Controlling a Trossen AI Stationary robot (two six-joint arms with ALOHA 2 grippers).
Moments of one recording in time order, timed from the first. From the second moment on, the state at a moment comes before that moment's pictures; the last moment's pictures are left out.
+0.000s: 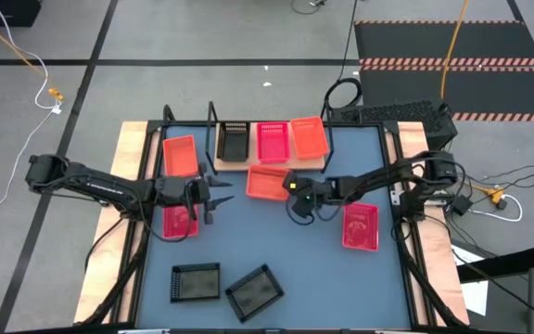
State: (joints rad) left arm -0.05 1.00 0.28 0.48 -0.23 0.20; right arm -0.04 1.69 0.76 0.11 0.35 -1.36
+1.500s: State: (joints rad) left arm -0.19 1.00 0.27 0.40 -0.46 0.00; right arm -0.29 1.79 1.56 -0.98 0.62 -0.67
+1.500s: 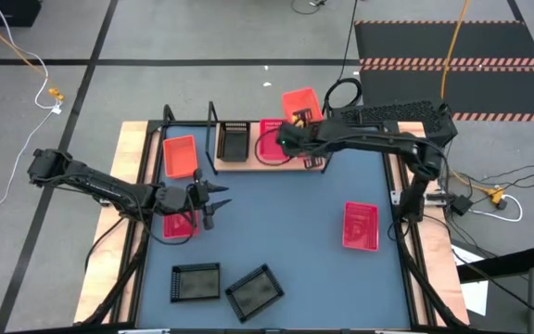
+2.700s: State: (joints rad) left arm -0.18 1.00 0.27 0.40 -0.46 0.00; right arm -0.33 1.84 1.57 -1.12 0.28 -0.47
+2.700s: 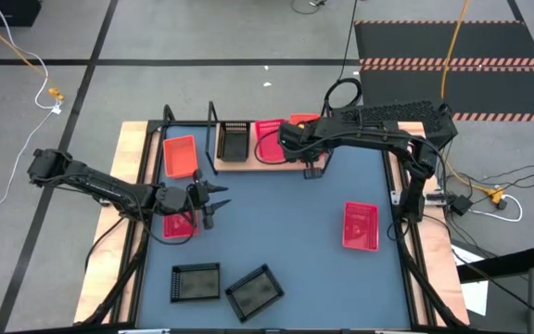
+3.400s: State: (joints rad) left arm -0.18 1.00 0.27 0.40 -0.47 0.03; right arm -0.35 1.84 1.57 -1.05 0.28 -0.27
